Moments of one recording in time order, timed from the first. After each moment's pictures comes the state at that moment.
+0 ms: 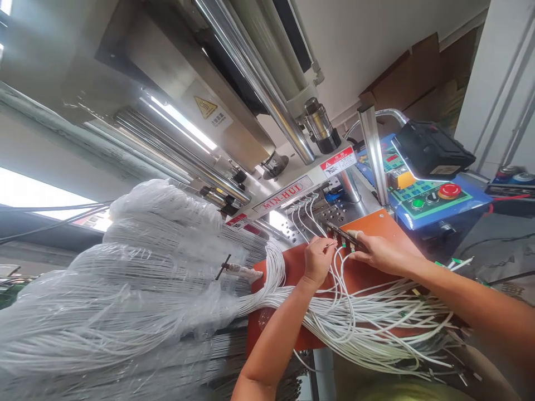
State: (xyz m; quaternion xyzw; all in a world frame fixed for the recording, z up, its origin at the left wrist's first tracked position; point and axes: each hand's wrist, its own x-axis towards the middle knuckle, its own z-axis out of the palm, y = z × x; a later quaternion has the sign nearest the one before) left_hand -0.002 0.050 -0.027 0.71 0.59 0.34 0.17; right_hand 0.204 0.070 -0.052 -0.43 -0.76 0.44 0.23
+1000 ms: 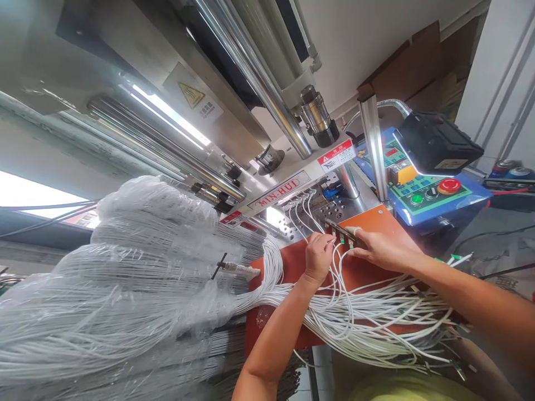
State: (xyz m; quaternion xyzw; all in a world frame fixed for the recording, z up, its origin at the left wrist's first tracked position) left_hand -0.003 0.054 -0.041 0.77 0.53 0.35 0.07; right_hand 0.207 0.074 -0.055 -0.41 -0.75 0.46 0.24
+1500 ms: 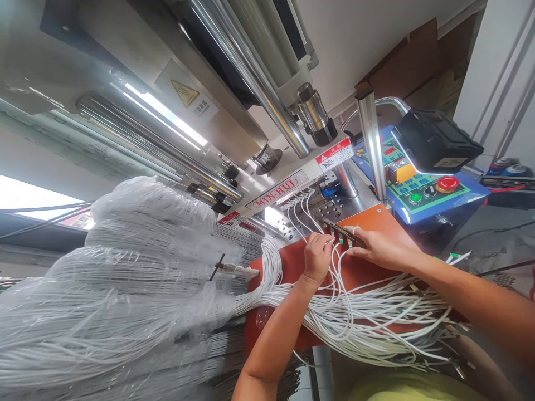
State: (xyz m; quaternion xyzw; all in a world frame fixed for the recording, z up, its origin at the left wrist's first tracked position) left_hand -0.002 0.053 -0.039 0.78 0.52 0.35 0.06; right_hand 0.207 0.073 -0.052 -0.41 -0.74 0.47 0.25
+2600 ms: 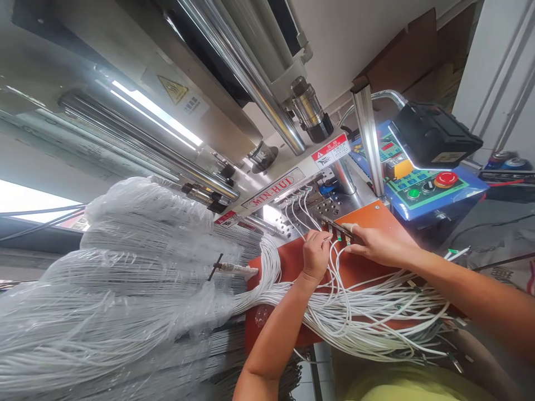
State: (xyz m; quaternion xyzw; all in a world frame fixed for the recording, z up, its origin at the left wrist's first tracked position) left_hand -0.002 0.055 -0.045 0.77 0.53 0.36 0.05; right_hand 0.208 0.074 -0.053 -0.41 -0.75 0.46 0.24
